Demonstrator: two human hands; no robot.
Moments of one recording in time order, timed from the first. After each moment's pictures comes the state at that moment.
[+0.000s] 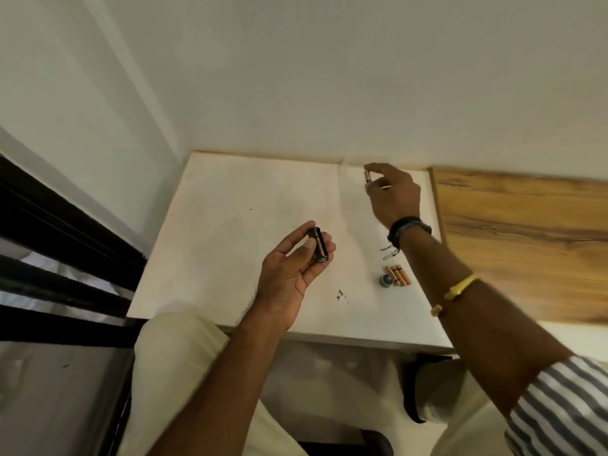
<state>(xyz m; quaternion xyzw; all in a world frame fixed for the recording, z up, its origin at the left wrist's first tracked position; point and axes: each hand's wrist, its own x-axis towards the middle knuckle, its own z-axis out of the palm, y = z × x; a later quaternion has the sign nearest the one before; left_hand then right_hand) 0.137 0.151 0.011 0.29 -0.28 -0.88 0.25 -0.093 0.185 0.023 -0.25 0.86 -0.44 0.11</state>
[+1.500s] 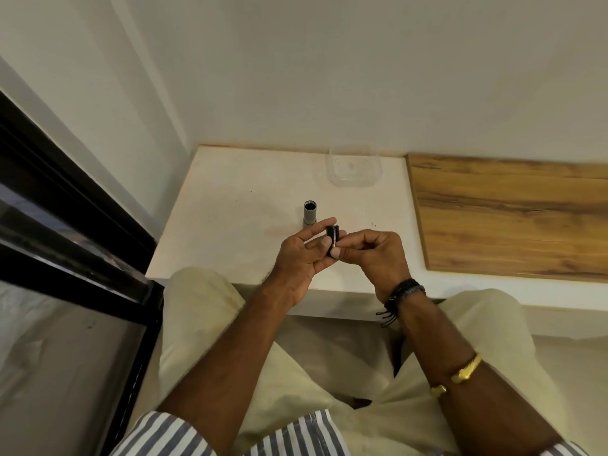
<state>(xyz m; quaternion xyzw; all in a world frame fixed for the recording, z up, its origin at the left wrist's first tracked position) 0.154 0.212 0.014 0.28 -0.44 -0.84 0.18 0.037 0.327 0.029 -0.23 0.68 -0.61 0.33</state>
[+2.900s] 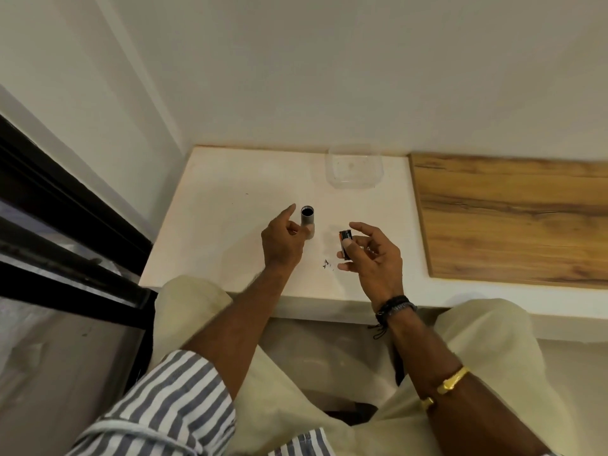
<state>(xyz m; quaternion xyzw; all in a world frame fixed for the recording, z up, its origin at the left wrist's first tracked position) 0.113 0.159 -0.025 0.45 -0.73 -0.43 0.27 0.032 0.319 -0.003 -0.18 0.69 -0.65 0.26</state>
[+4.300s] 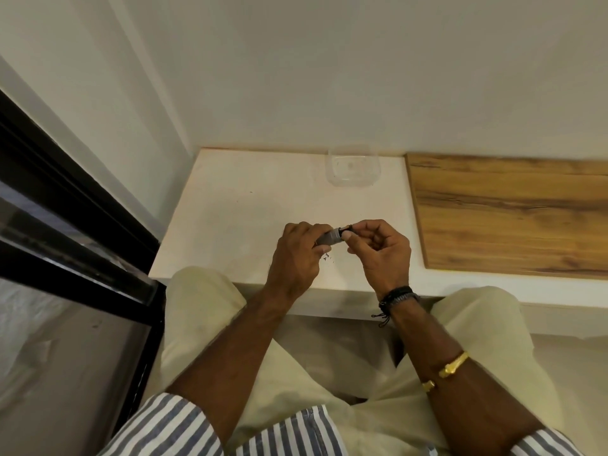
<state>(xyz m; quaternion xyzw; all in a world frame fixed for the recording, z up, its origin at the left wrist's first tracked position) 0.154 0.210 0.001 0.25 -0.91 -0.26 0.21 0.037 0.333 0.012 -0.23 0.70 -0.66 0.17</state>
